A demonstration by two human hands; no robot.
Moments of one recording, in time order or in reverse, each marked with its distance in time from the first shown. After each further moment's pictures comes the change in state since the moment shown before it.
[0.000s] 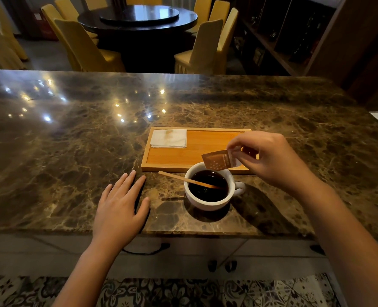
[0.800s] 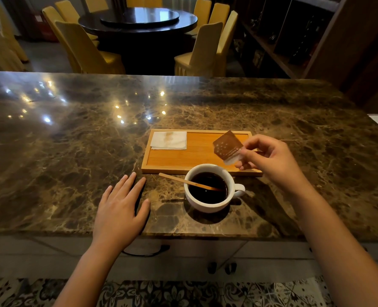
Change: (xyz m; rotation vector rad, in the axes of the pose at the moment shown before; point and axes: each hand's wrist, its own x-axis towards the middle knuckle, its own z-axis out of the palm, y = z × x) left_hand 0.000 0.000 -0.001 -0.010 -0.019 -0.008; right_hand -0.008 0.024 0.020 0.745 0.167 0.478
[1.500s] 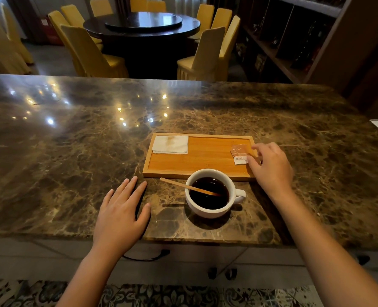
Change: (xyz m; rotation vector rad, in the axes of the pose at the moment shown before) left_hand 0.000 0.002 -0.001 0.006 0.007 -0.008; right_hand 0.029 0.061 0.000 -0.896 0.377 -0.028
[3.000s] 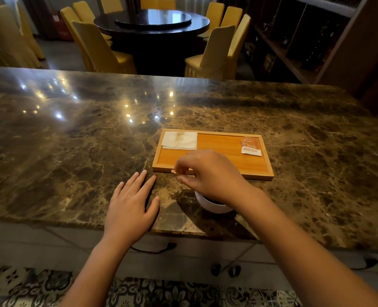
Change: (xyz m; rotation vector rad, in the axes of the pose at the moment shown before) left_hand 0.000 -0.003 0.003 -0.002 0.001 0.001; right_hand -0.040 -0.136 -0.023 0.142 -0.469 -0.751
